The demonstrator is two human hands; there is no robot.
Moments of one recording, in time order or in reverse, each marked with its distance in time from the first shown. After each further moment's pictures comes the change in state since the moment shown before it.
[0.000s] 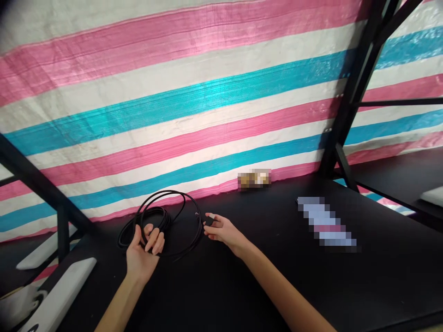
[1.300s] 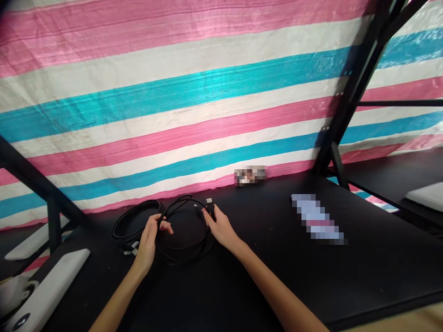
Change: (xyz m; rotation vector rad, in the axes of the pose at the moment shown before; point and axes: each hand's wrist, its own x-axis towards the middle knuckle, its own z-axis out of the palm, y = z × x) left_hand 0.009 -0.021 -0.018 1.070 -0.039 0.364; right_hand 0.013 0.017 -0.005 -0.611 0.157 -0.457
